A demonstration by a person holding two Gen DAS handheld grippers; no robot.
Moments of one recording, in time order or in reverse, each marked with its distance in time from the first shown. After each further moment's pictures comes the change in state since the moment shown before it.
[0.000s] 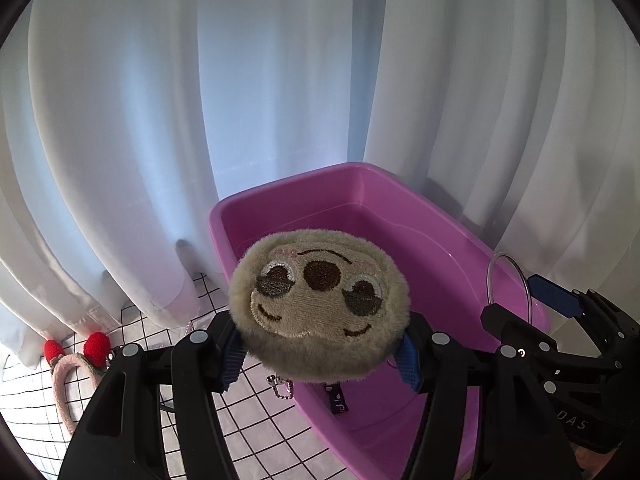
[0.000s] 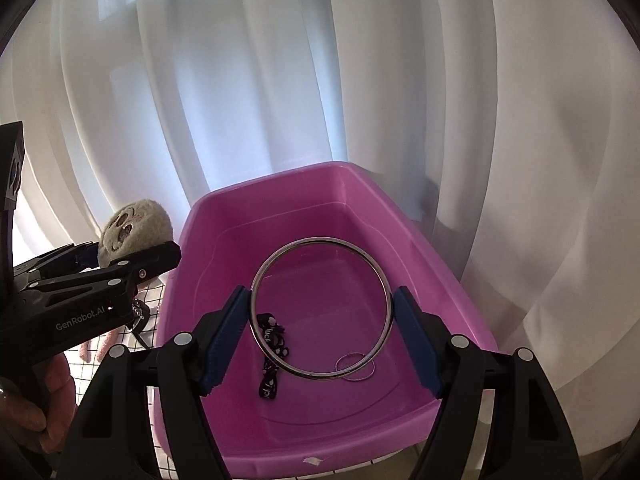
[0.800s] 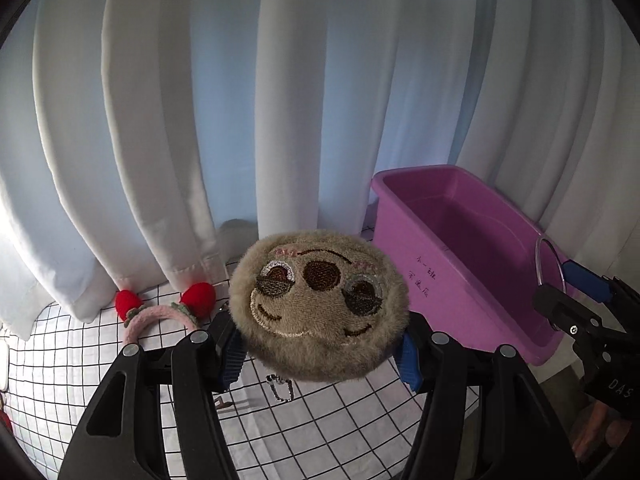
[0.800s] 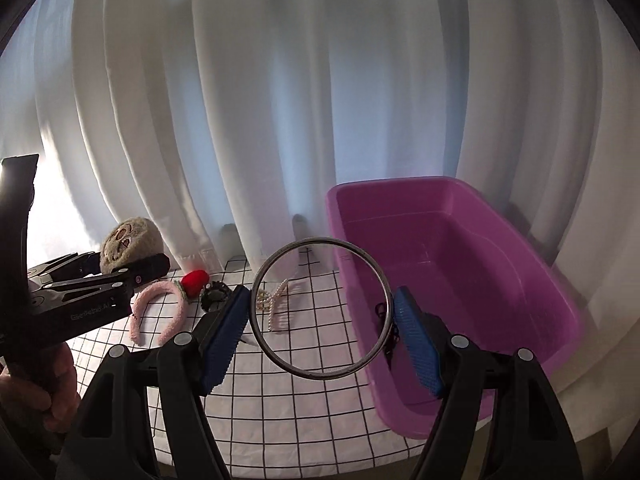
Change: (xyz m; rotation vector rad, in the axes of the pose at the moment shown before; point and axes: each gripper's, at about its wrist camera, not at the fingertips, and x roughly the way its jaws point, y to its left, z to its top) left arm -0.100 0.155 -0.065 -0.106 -0.042 0.078; right arm -0.050 0.153 -0.028 -0.112 -0.065 0.050
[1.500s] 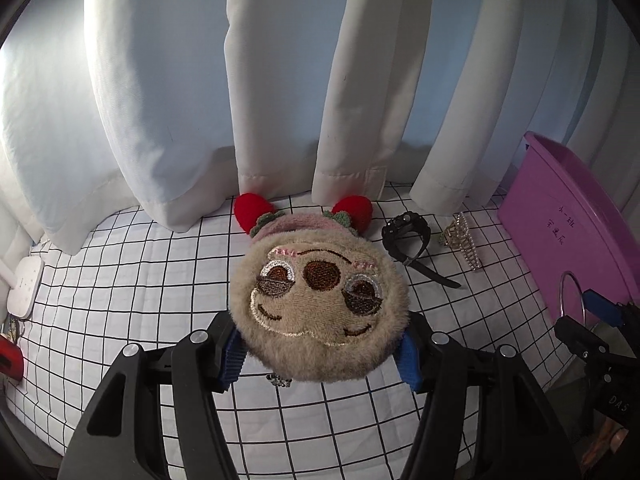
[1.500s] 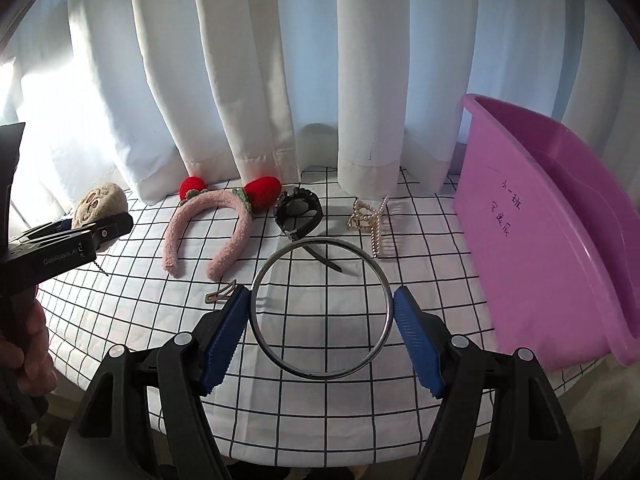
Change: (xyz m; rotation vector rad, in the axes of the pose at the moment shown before) left arm -0.005 0.178 -0.091 -0.176 0.138 0.194; right arm 0.082 0.147 -0.070 -0.108 0.220 0.101
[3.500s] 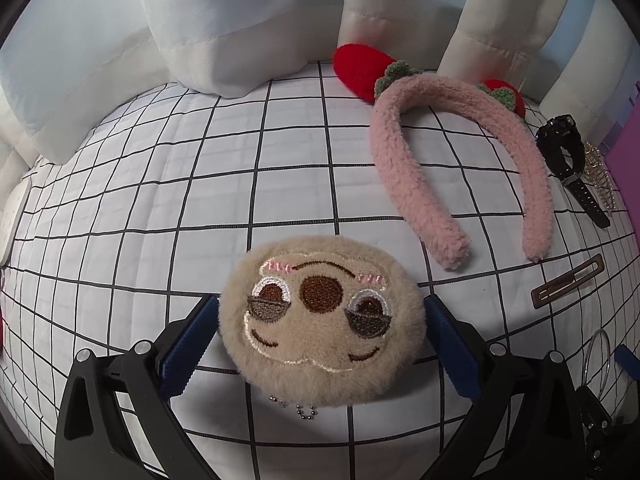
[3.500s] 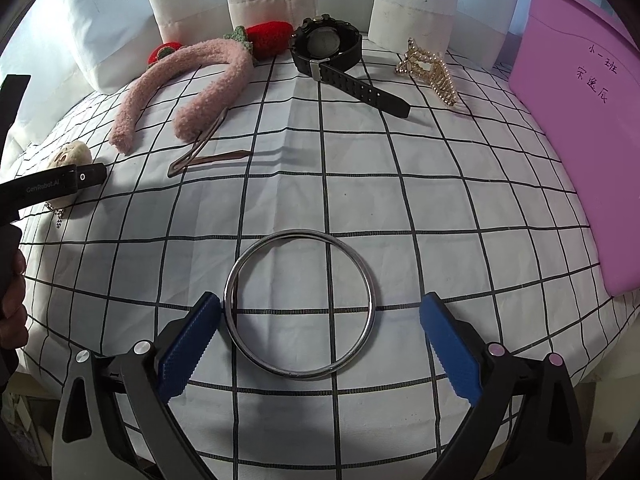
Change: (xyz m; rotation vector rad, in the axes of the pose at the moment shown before) left arm 0.142 0.113 -0.077 -0.079 0.246 0.135; right arm 0.135 0.063 -0.097 0.006 0.292 -0.070
